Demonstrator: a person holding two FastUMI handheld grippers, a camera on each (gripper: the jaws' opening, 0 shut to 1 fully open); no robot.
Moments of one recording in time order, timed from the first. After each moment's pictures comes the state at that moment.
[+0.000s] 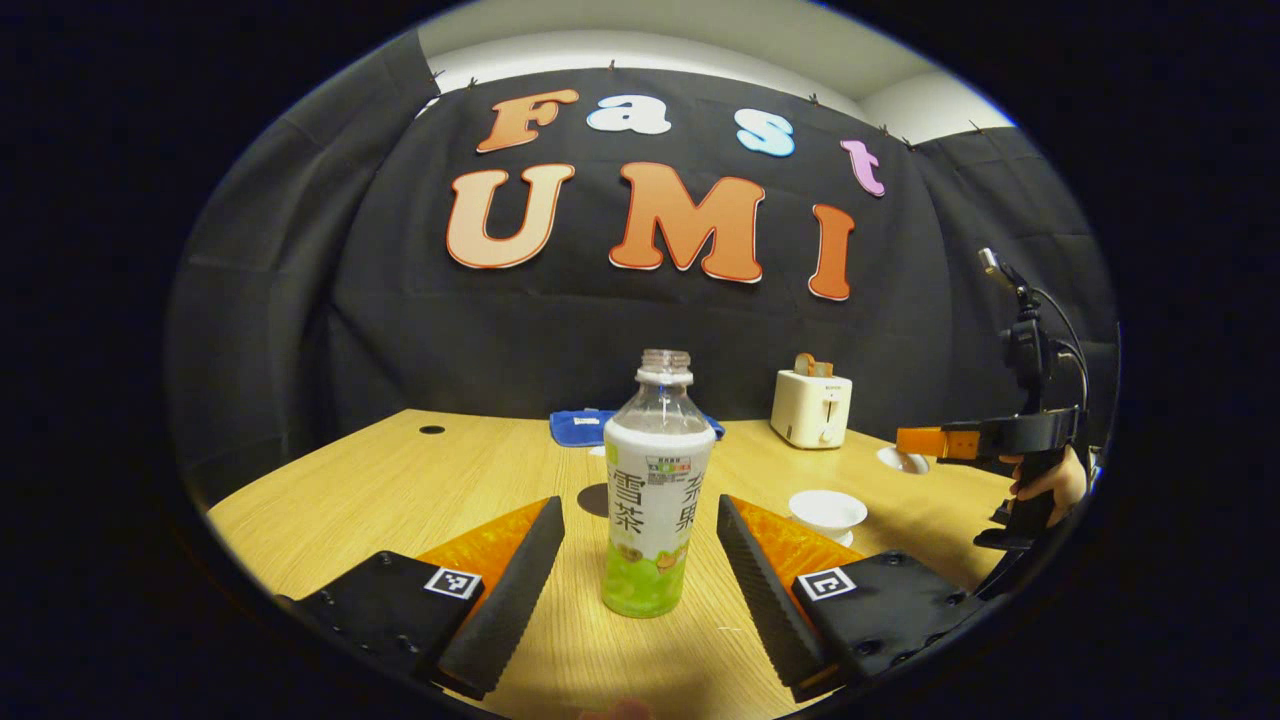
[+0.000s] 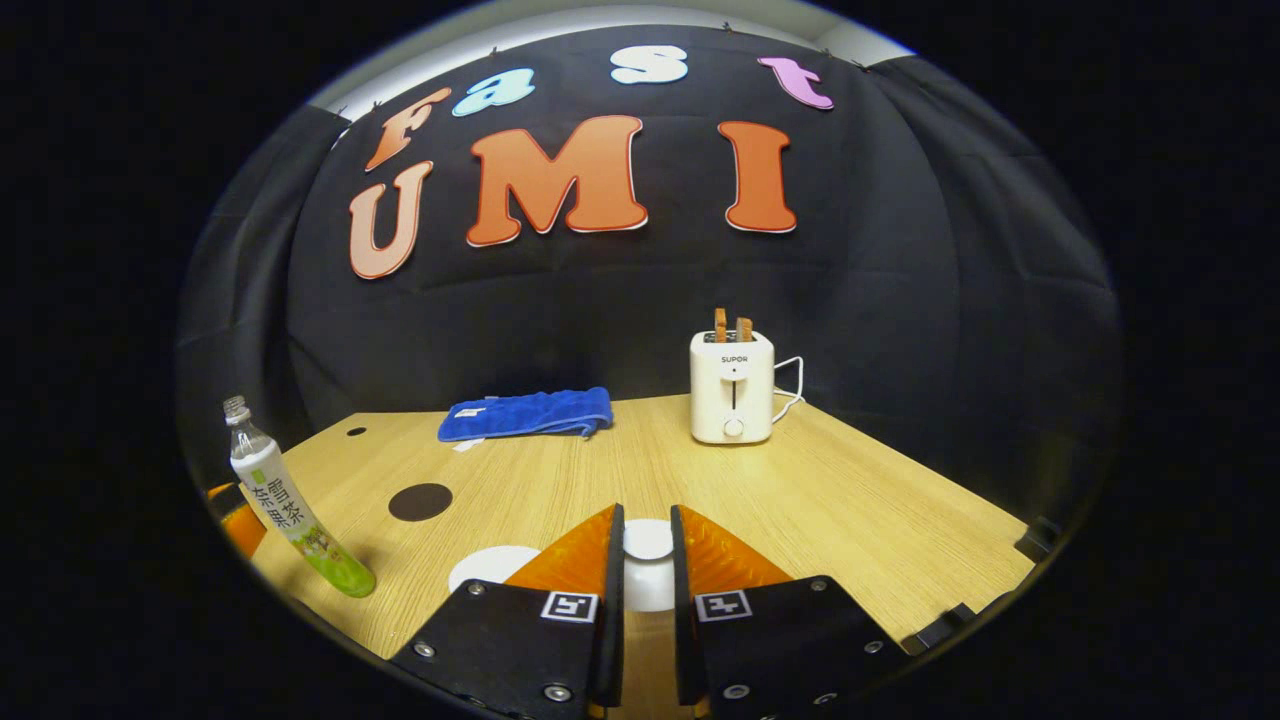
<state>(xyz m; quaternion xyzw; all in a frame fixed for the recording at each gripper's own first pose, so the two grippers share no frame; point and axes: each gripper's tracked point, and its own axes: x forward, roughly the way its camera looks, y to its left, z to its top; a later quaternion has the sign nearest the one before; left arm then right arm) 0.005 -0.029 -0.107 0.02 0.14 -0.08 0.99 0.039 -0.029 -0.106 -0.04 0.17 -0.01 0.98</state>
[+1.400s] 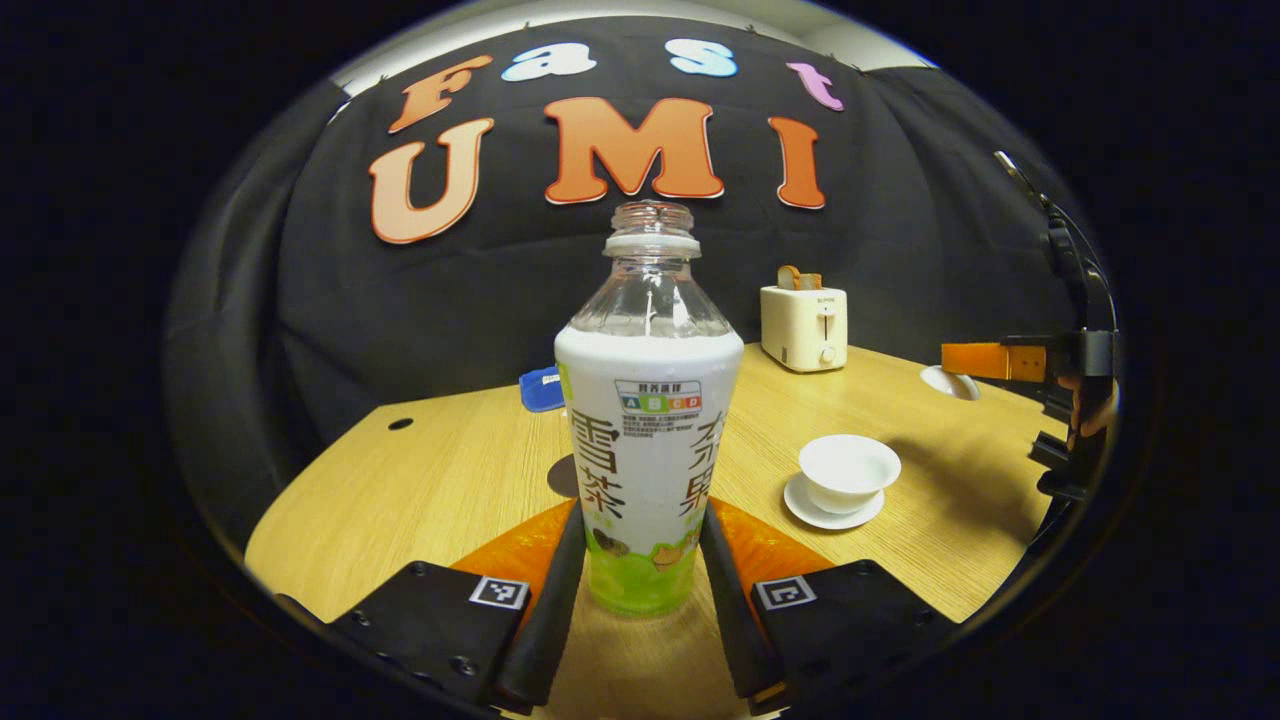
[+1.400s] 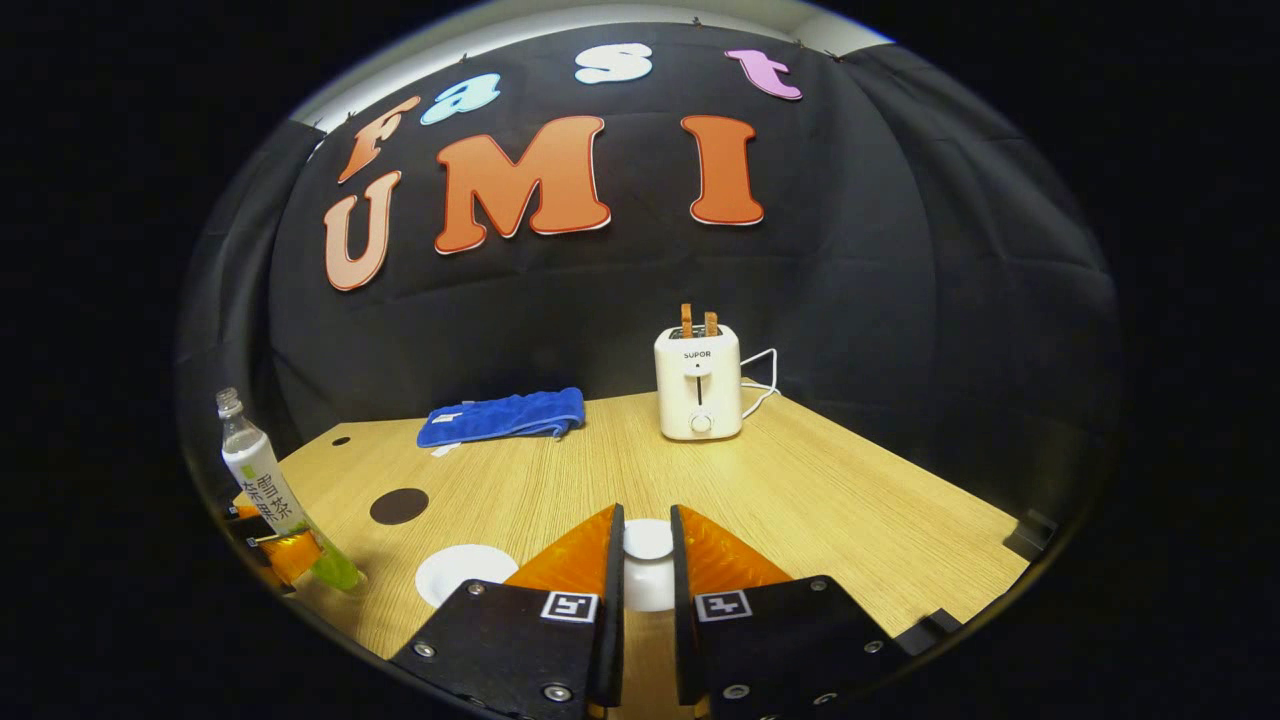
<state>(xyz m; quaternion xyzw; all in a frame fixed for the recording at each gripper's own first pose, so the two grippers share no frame) 0.052 -0.070 -0.150 0.14 0.22 -0.11 0.96 0.033 -0.055 -0.099 -0.03 0.17 -0.03 0.98</state>
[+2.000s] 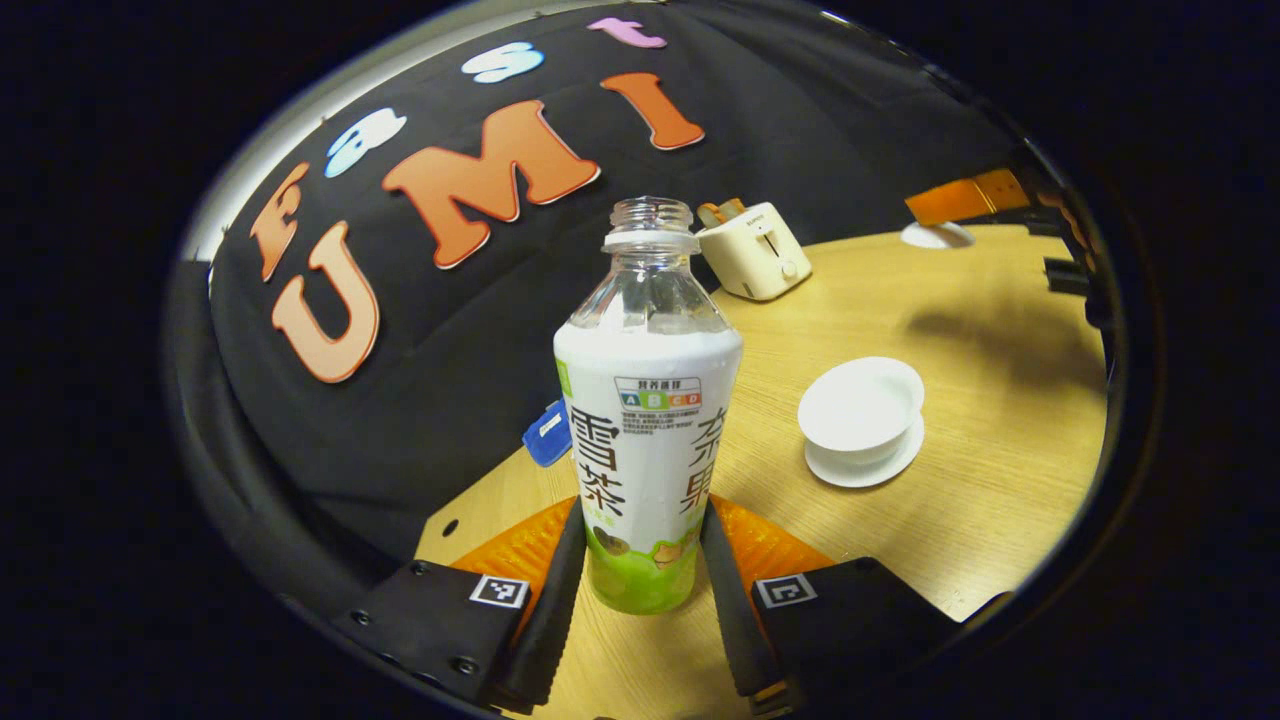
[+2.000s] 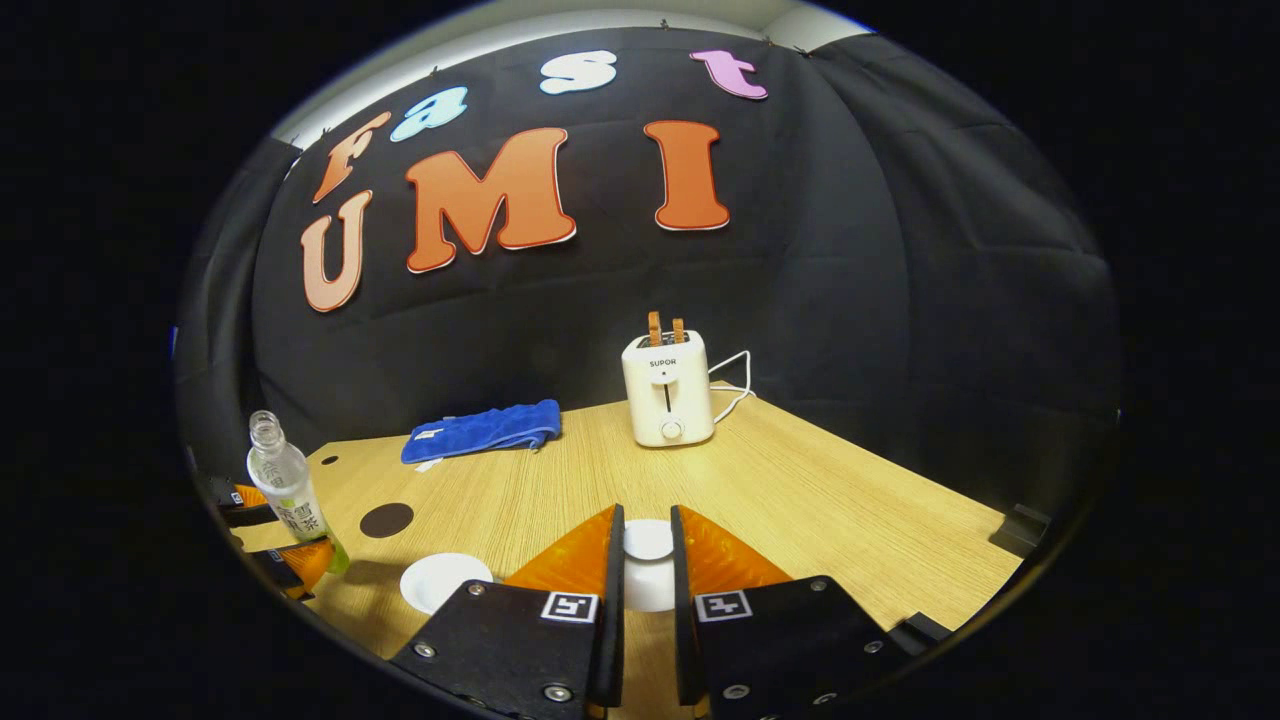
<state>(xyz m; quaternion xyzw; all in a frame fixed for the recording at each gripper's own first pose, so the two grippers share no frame) 0.077 -0.098 -0.160 0.39 0.21 -0.16 0.88 0.029 -0.079 -0.092 -0.01 0.17 -0.06 0.98</state>
